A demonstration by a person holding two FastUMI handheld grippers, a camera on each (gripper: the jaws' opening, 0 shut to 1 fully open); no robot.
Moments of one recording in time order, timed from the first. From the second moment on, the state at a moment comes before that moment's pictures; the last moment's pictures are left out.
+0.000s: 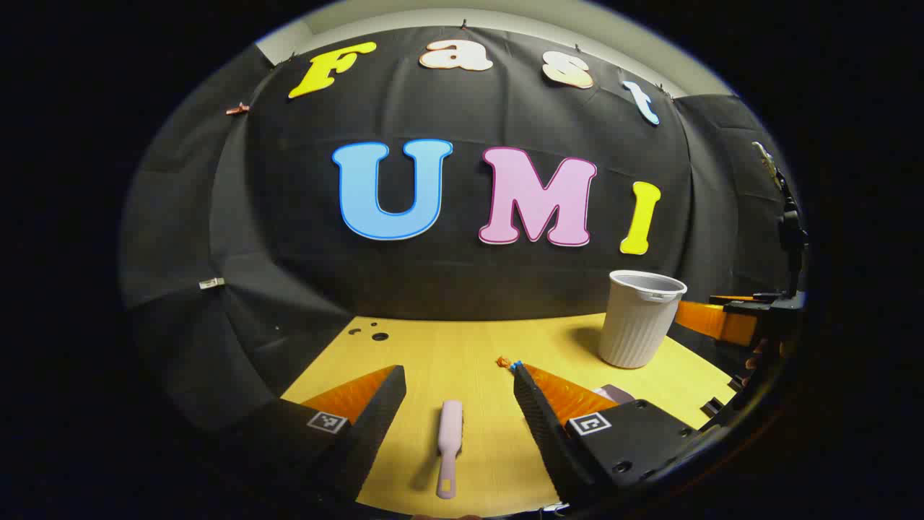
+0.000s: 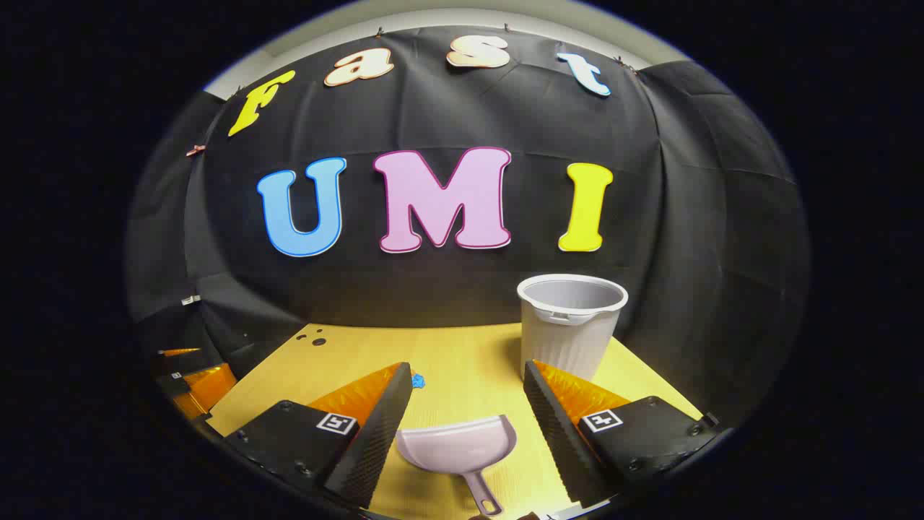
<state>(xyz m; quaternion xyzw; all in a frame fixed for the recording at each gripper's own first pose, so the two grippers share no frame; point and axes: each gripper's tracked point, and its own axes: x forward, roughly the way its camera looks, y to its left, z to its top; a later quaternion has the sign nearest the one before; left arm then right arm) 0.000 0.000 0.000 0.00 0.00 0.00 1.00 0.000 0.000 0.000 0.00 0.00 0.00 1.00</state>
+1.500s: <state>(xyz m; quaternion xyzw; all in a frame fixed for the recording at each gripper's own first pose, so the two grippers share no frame) 0.062 0.023 -0.123 -0.06 0.19 -0.01 0.98 0.036 0.011 -0.080 -0.01 0.15 0.04 0.99</state>
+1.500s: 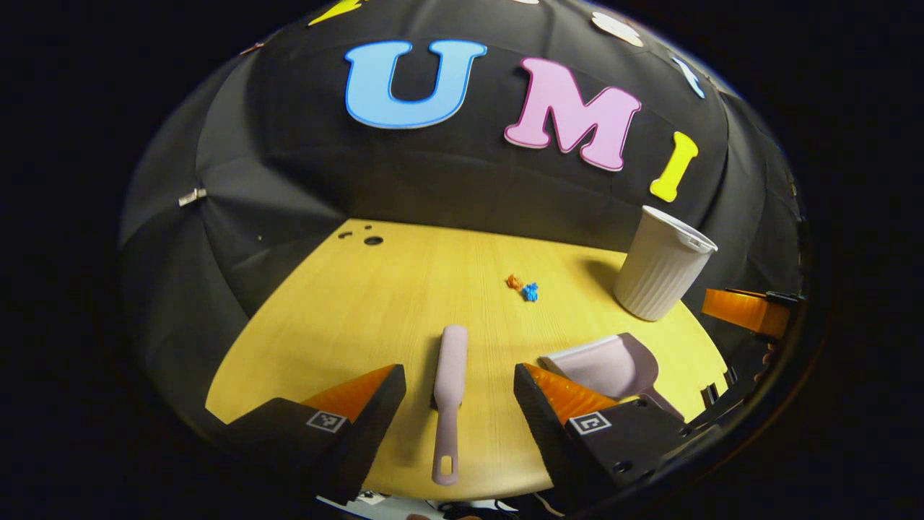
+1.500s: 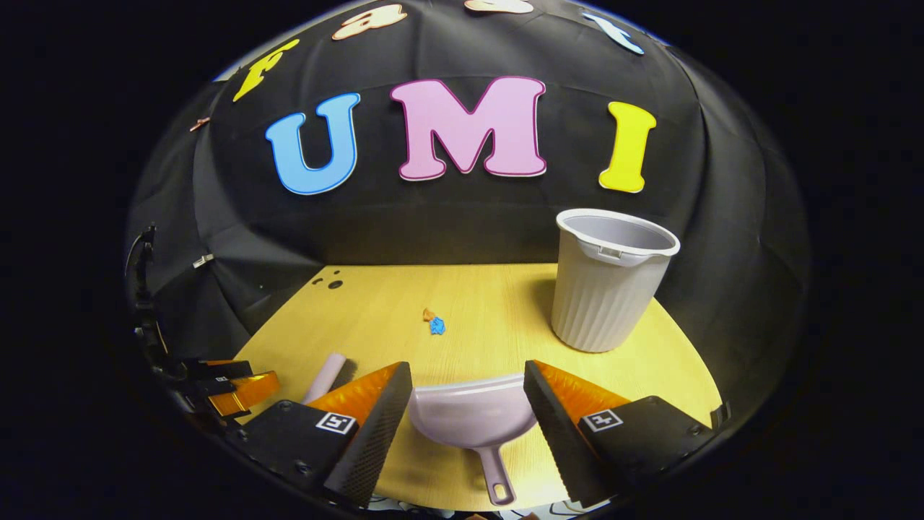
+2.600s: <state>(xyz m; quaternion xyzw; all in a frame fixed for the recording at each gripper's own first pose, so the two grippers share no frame) 0.103 0.032 -0.258 0.02 0.44 0.01 0.90 0.050 -0.026 -0.170 0.03 0.27 0.03 0.96</state>
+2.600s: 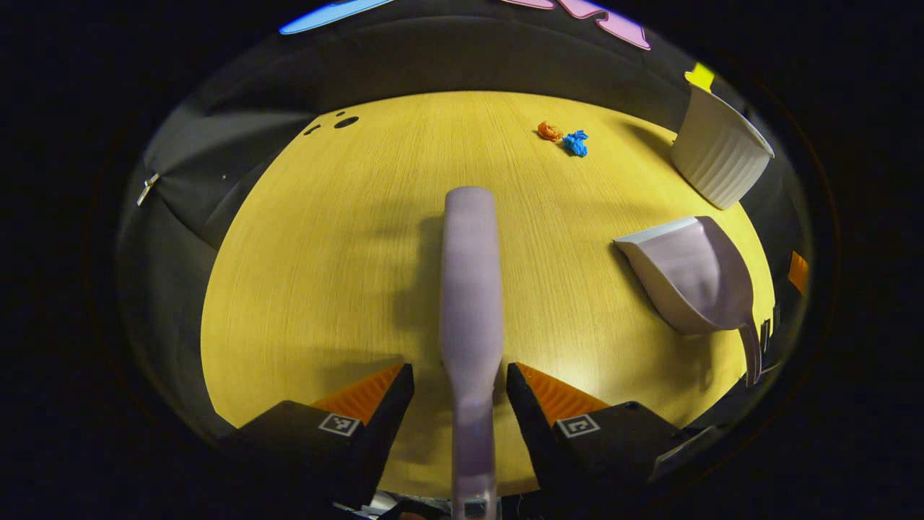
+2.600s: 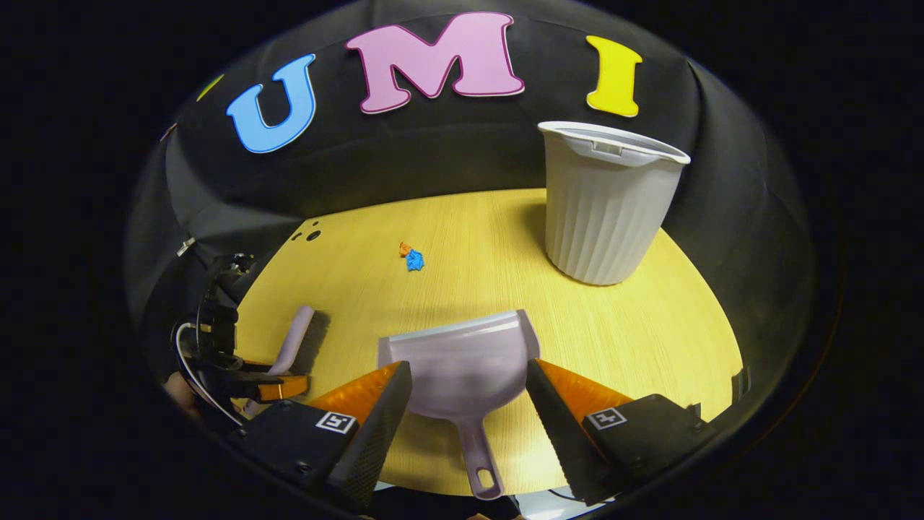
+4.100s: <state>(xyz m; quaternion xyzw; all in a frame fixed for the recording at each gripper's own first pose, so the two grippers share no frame) 0.070 0.065 -0.228 0.00 0.38 0.04 0.93 0.023 -0.039 -0.301 -0.04 0.46 0.05 0.88</state>
